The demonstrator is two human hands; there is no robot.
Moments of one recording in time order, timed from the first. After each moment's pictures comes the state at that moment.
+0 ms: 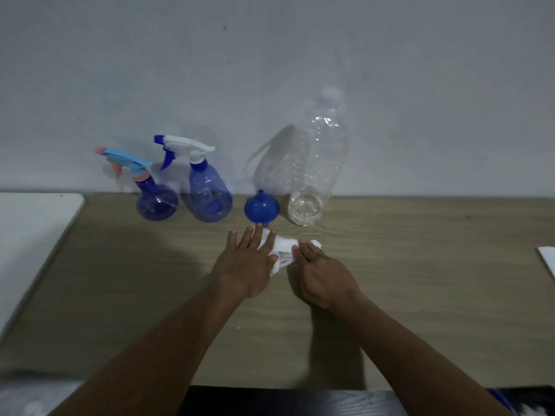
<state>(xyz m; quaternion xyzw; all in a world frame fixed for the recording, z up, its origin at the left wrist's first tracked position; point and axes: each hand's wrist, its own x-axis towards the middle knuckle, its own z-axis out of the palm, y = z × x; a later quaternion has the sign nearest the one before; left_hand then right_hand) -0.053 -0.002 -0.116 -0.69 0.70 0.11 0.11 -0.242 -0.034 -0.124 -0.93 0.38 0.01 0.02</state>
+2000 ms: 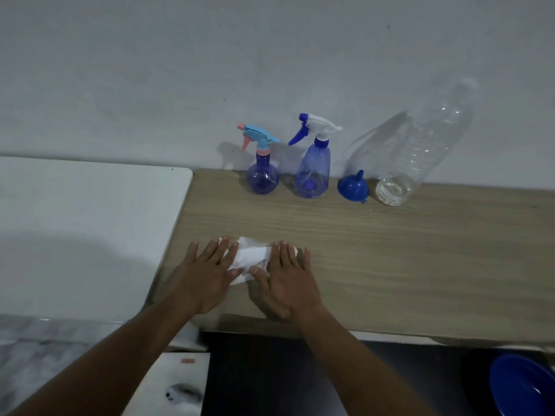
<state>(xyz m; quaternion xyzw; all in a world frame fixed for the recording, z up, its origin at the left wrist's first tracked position) 0.205 0.207 -0.104 -0.67 0.71 0.07 0.20 0.014 0.154 -0.113 -0.86 0.48 0.02 0.20</state>
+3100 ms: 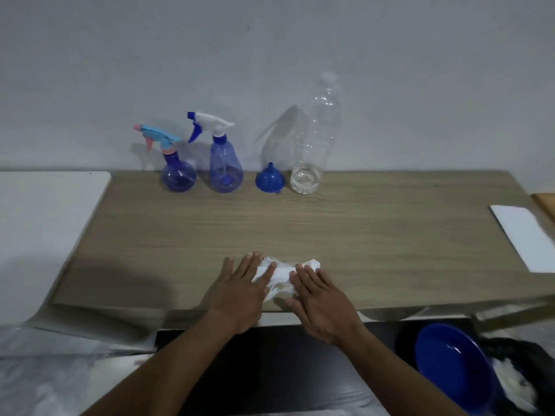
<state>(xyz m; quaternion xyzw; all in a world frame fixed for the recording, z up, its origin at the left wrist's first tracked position) -0.055 0.174 -0.117 -0.65 0.75 0.09 0.13 -0.269 0.143 -0.122 -0.90 0.42 0.04 0.12</state>
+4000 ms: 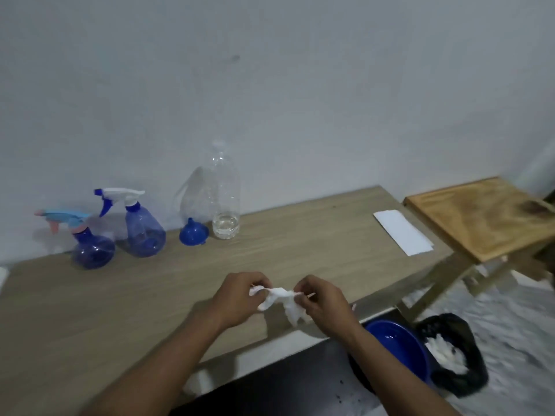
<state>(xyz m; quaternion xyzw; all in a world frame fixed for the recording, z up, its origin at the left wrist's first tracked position) -0.155 0.115 -0.016 -0.54 0.73 0.35 -0.23 -0.378 0.147 -0.029 -0.64 0.63 -0.27 0.34</state>
